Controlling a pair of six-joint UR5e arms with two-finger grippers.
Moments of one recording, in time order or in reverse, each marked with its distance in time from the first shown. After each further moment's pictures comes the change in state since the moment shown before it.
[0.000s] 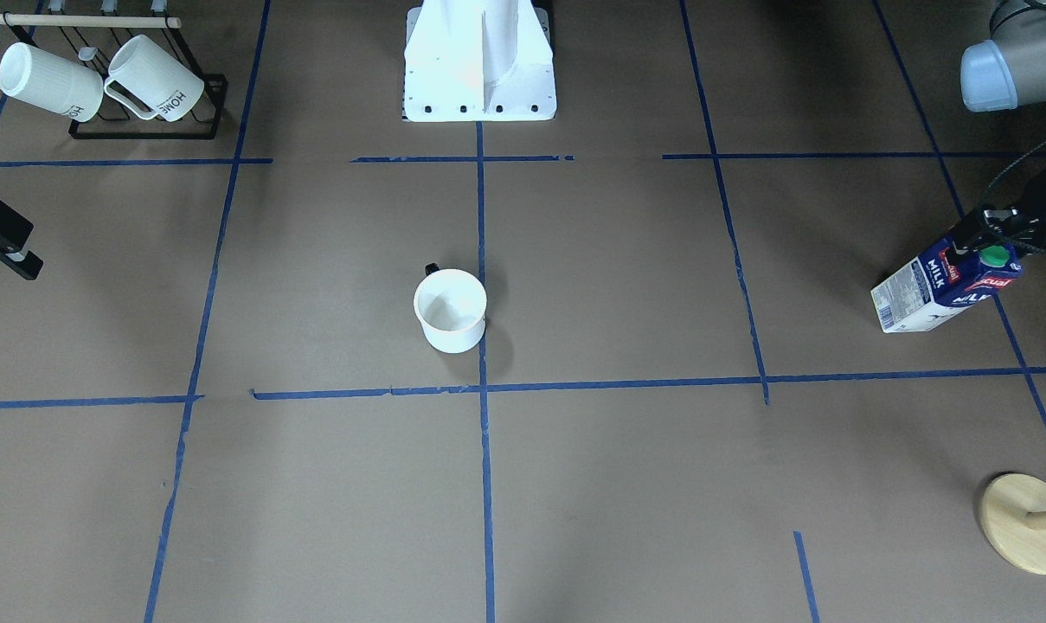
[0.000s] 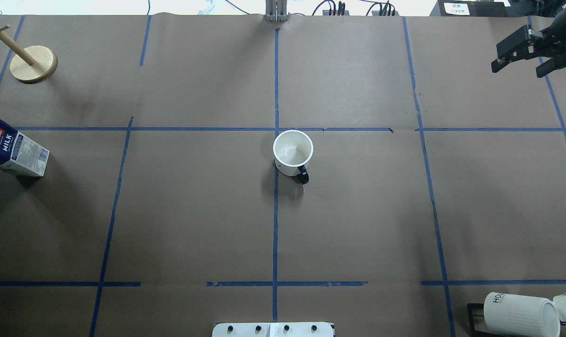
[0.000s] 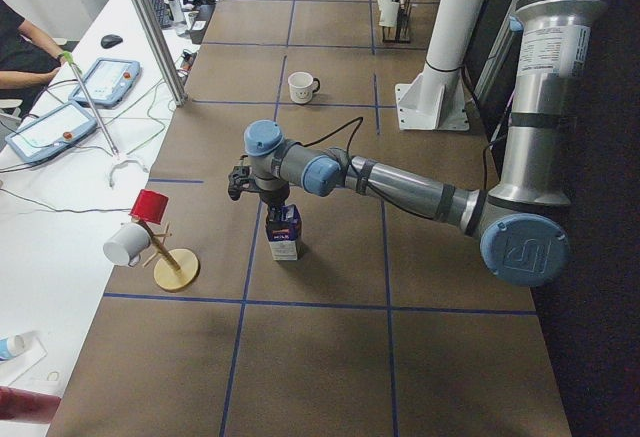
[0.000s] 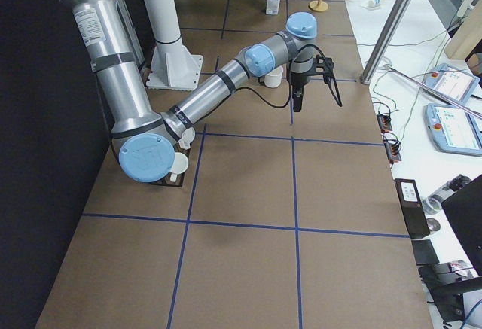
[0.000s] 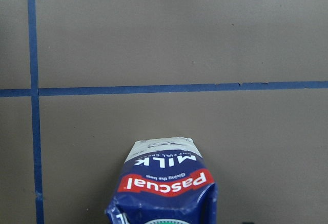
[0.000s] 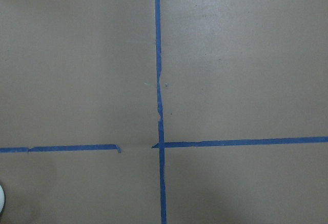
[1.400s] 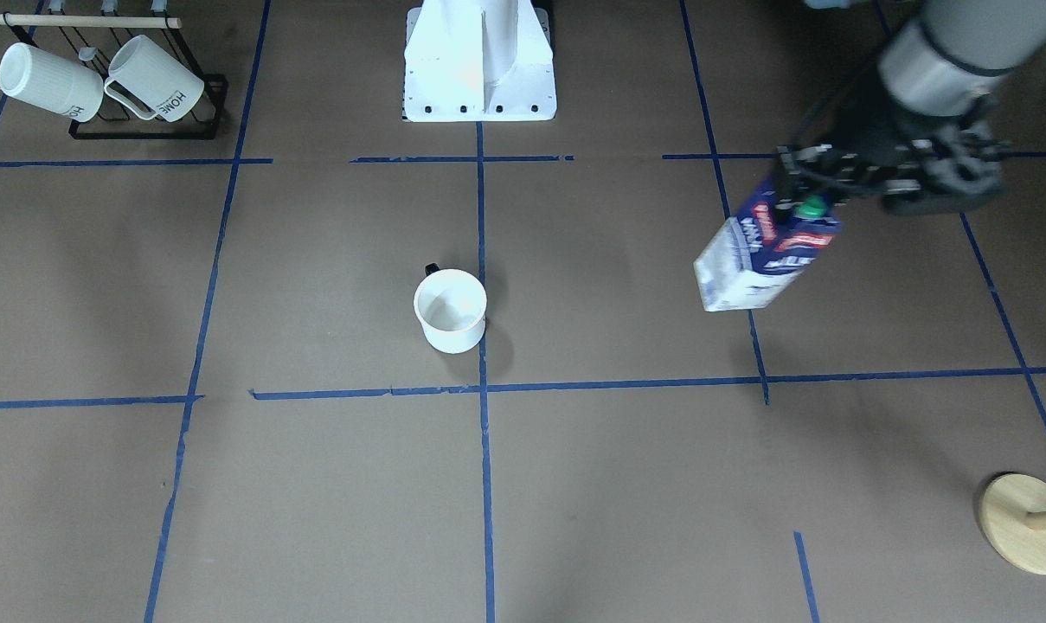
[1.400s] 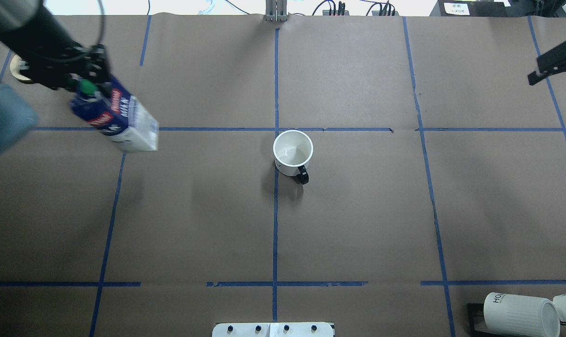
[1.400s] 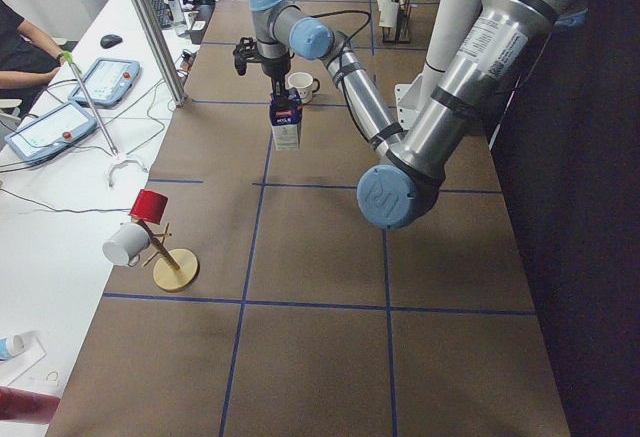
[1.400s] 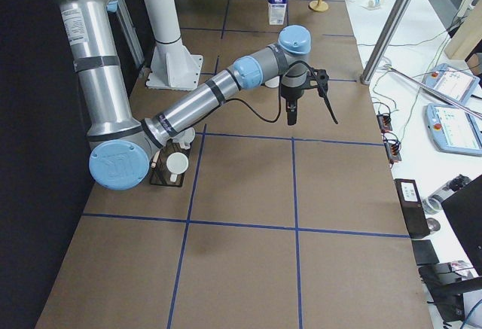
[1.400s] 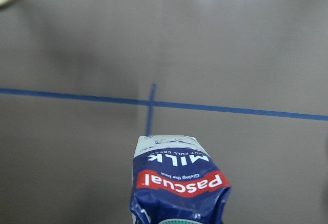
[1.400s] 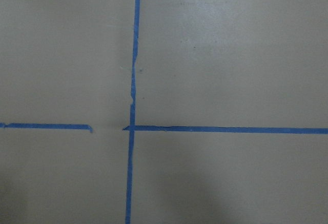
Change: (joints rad) left arm 0.234 -0.550 -0.180 0.500 0.033 -0.483; right arm 0.097 -0.141 0.033 0.011 0.067 -0.198
